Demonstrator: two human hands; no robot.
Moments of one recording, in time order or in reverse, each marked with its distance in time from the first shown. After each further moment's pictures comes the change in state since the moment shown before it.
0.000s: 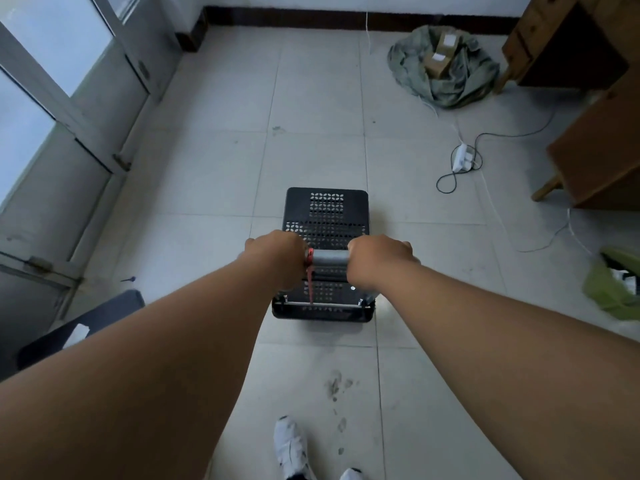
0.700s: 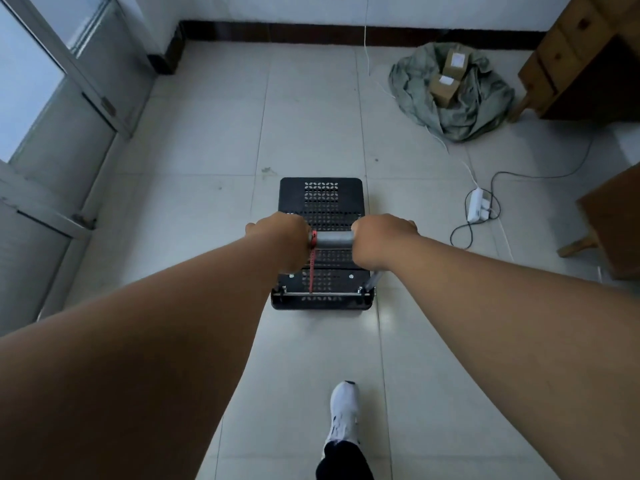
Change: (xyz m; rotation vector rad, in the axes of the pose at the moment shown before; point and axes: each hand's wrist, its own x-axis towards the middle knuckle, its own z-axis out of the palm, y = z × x) left_hand 0.344 -0.035 -0.205 0.009 -0.025 -0.015; right_hand 0.339 0.006 -0.232 -0.015 0.012 -0.020
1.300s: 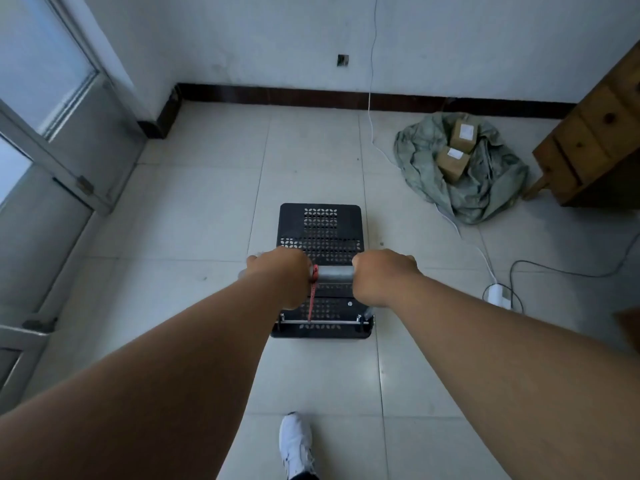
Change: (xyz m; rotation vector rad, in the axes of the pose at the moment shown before) left_hand 0.321 -0.026 -0.185 -0.051 -0.007 -0.047; right_hand 0.298 0.018 -0.217 0.045 -0.033 0.061
